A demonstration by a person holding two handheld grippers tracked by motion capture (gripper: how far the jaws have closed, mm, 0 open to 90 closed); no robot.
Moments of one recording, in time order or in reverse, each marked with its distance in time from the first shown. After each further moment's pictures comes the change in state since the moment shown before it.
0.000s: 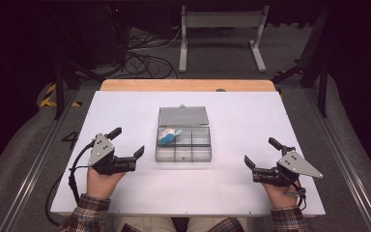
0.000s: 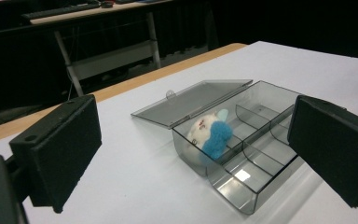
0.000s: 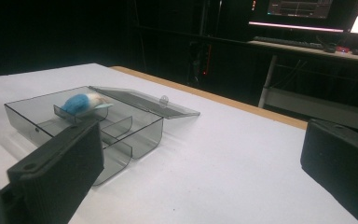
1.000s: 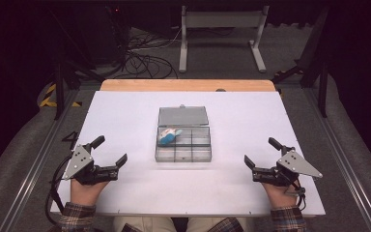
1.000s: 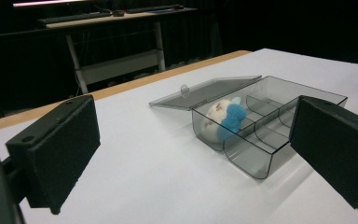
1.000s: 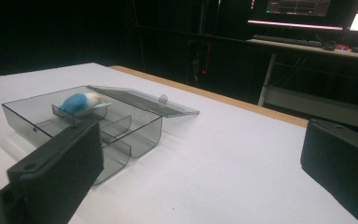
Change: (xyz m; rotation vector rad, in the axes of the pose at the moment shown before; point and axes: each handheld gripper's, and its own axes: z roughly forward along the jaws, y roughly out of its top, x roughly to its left) left arm 0.022 -0.030 -0.038 -0.058 0.012 -0.023; right arm 0.000 -0.001 0.001 0.004 -0.003 0.010
